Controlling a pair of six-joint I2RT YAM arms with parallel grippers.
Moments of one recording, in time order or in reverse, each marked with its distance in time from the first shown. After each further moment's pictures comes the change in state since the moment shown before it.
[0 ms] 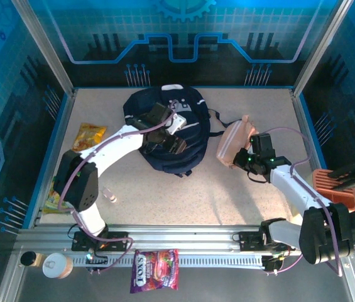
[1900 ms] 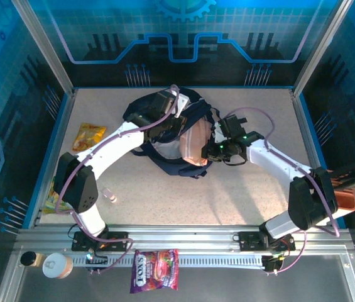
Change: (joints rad) left arm -0.040 -0.027 0.105 0.187 -0.148 -0.135; right arm 0.275 0.329 0.398 -0.180 -0.236 -0.064
